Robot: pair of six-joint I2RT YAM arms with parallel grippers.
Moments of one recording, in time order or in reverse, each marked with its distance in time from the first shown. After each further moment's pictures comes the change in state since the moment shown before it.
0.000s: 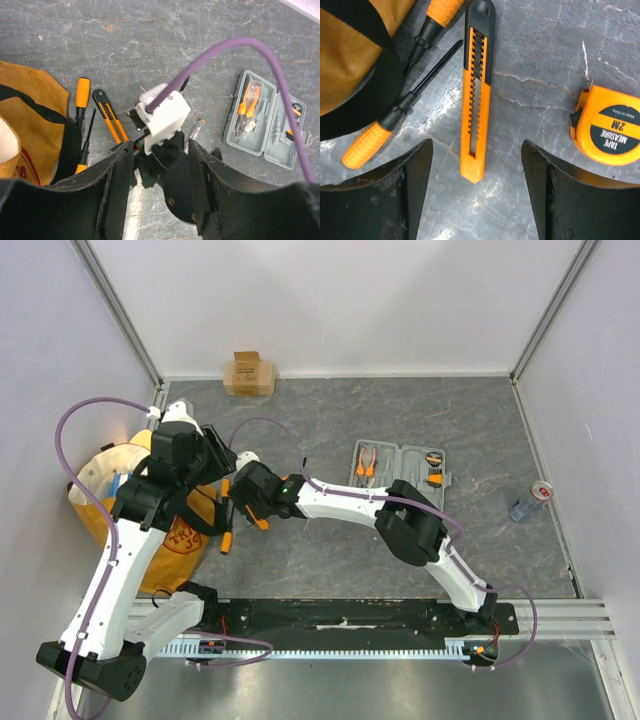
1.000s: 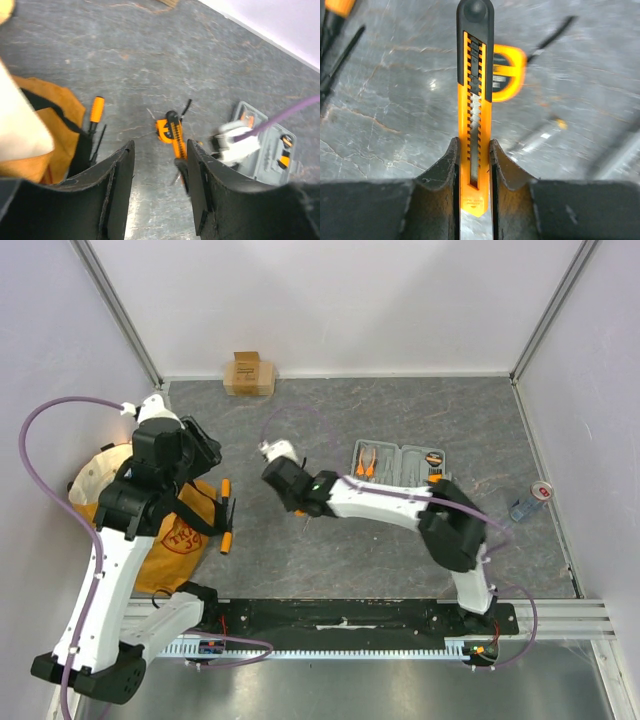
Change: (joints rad) left arm -0.001 -0.035 0.126 -0.079 -0.154 -0.037; right arm -0.023 -0.158 -0.215 -0.017 0.188 -0.029
